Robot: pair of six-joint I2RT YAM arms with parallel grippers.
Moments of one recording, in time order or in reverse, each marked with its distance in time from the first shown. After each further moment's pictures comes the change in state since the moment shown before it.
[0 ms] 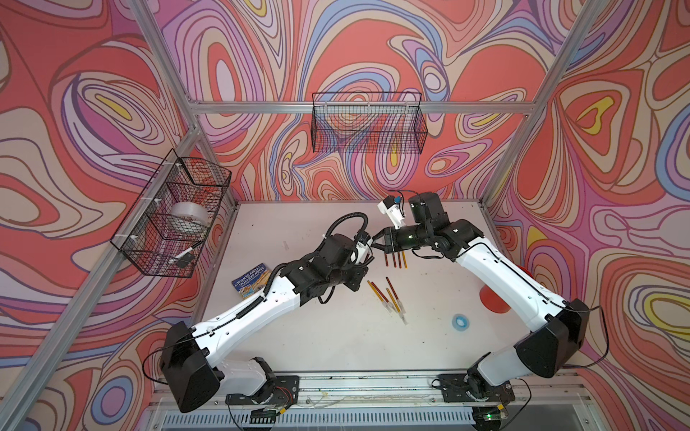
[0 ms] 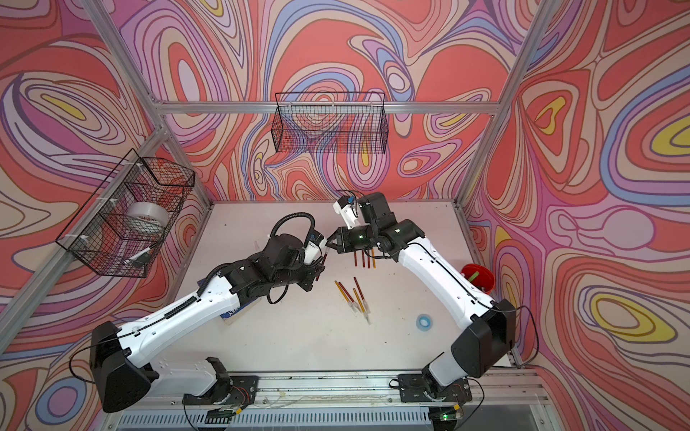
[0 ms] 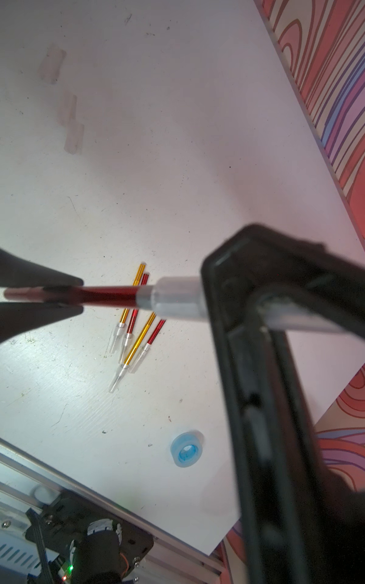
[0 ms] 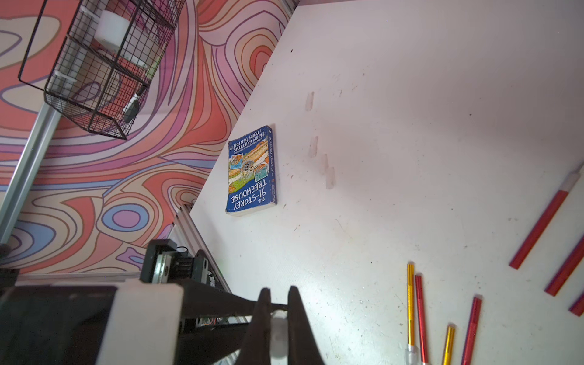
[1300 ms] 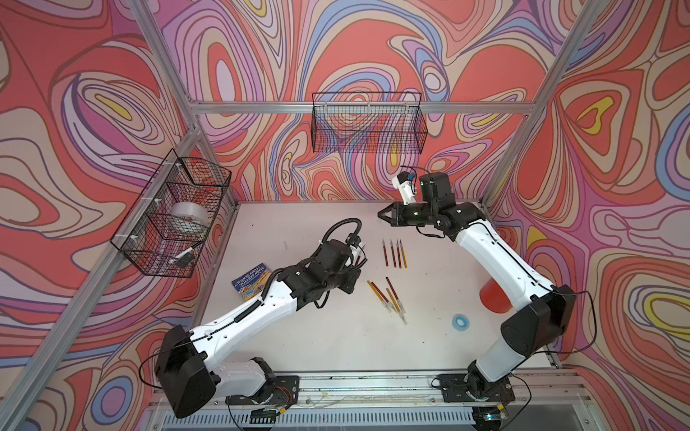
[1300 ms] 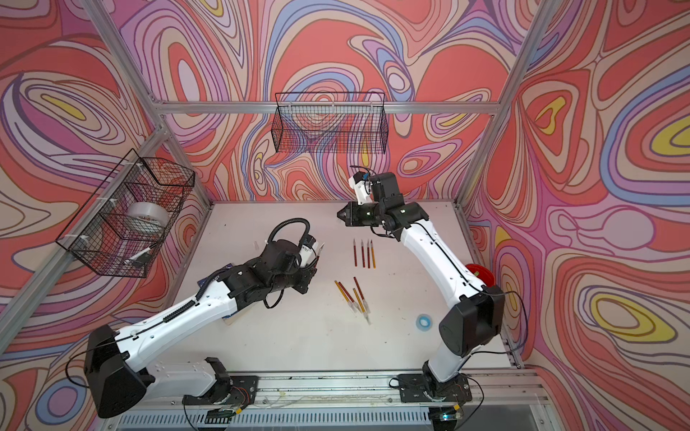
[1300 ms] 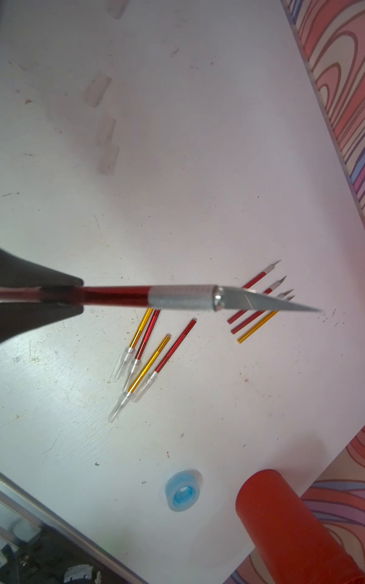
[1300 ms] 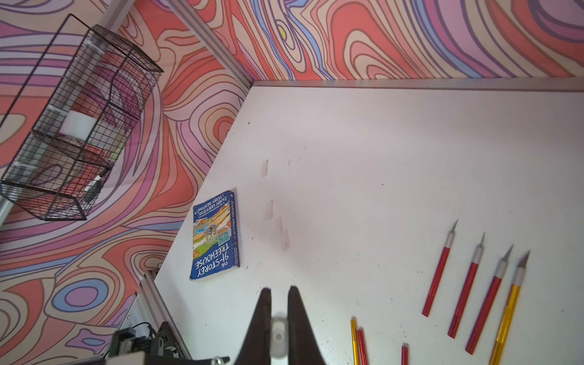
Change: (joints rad) left arm 0.045 -0.061 -0.094 0.010 -0.097 -0.069; right arm -0.131 0.134 0.156 0.045 0.090 -0.010
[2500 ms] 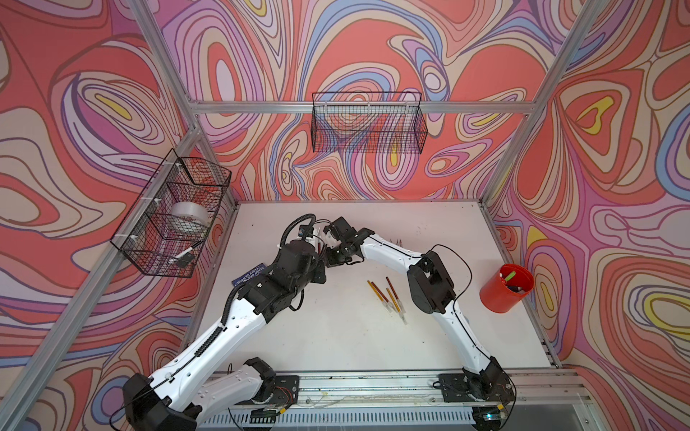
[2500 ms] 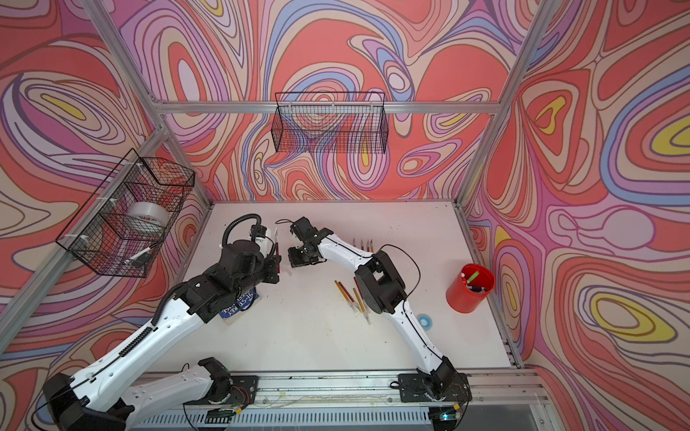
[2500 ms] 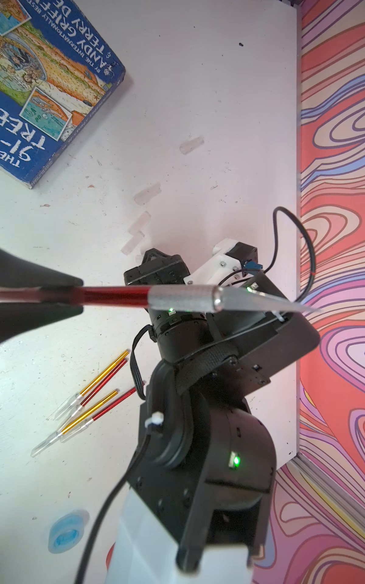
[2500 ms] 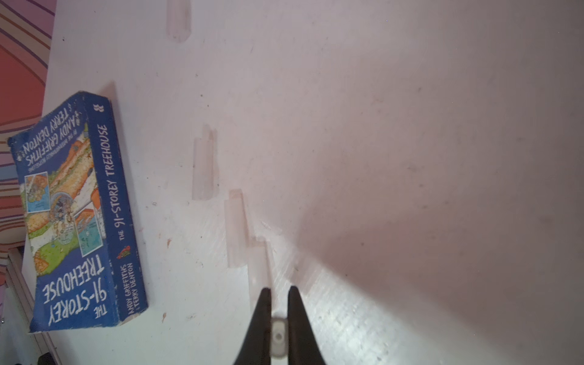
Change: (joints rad) left arm 0.146 -0.228 -0.083 -0.034 -0.130 -0.171; right arm 0.335 0.821 0.453 -0.024 0.146 0.052
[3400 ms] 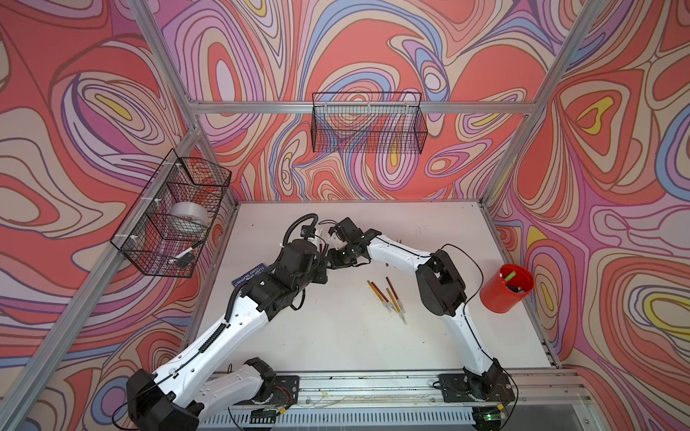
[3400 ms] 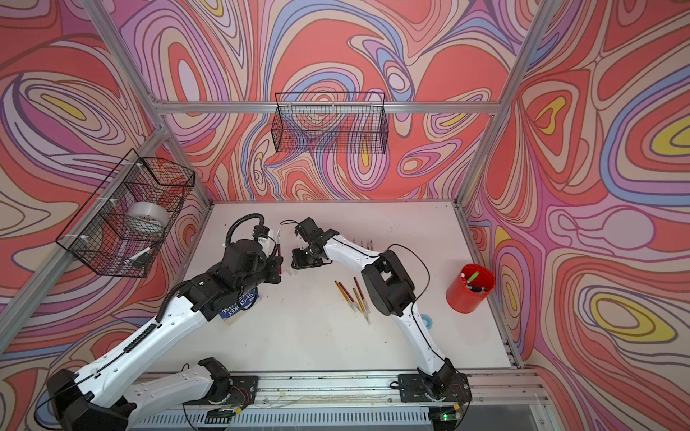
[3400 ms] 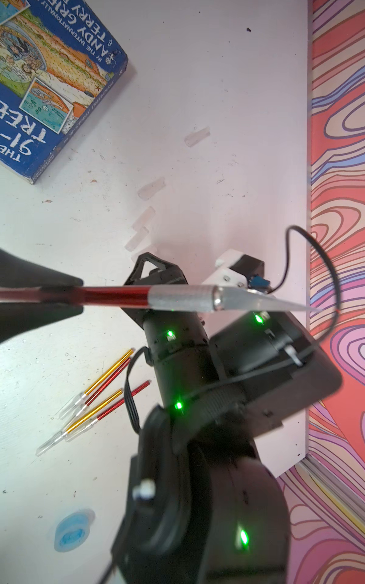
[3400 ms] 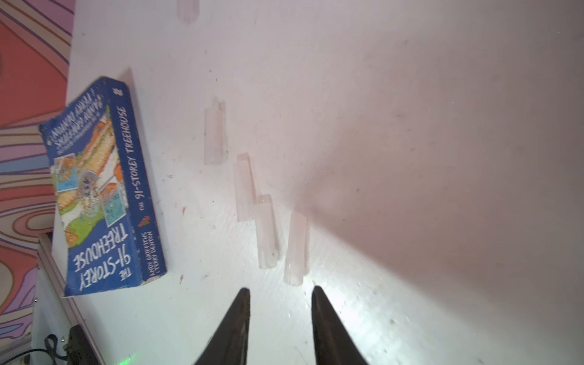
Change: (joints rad) left arm 0.006 0.022 0.000 0.003 0.027 -0.003; right arm -0.039 -0.196 -0.234 0.074 -0.047 0.034
